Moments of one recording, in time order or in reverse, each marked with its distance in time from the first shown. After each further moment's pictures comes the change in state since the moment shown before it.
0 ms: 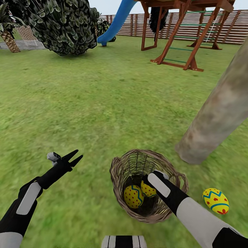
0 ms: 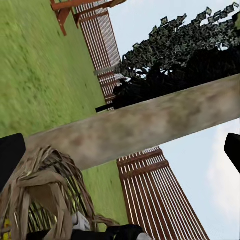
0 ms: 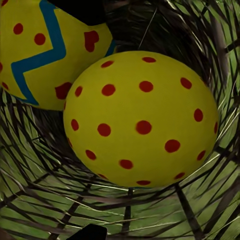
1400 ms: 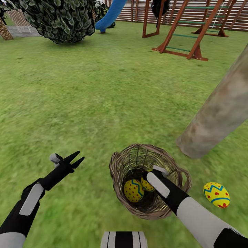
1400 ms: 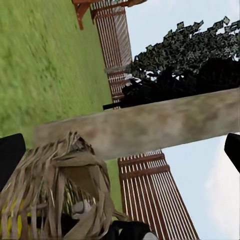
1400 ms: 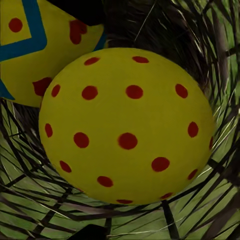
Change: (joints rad) left arm 0.000 -0.019 0.000 0.034 -0.001 0.000 0.002; right arm 0.000 -0.003 0.001 -0.055 0.105 -0.002 0.017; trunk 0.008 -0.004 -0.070
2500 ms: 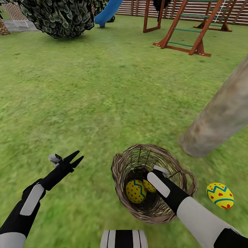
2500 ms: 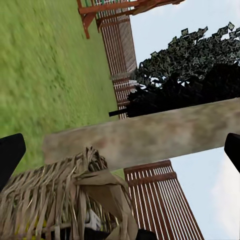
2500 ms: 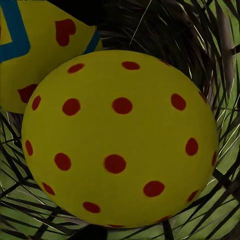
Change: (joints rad) left arm 0.000 -0.003 -0.001 0.009 0.001 -0.056 -0.003; right arm 0.000 -0.002 -0.006 0.003 0.000 -0.003 -0.016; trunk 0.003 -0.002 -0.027
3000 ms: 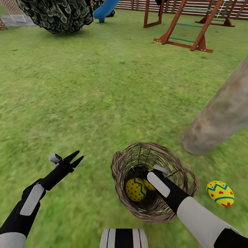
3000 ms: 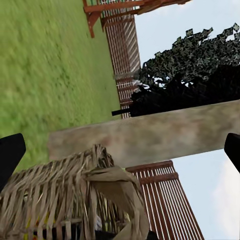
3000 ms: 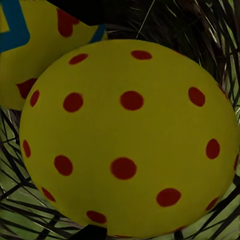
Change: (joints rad) left arm 0.000 0.000 0.000 0.000 -0.001 -0.003 0.000; right arm 0.000 -0.001 -0.001 -0.004 0.000 0.002 0.000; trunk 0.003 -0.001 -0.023
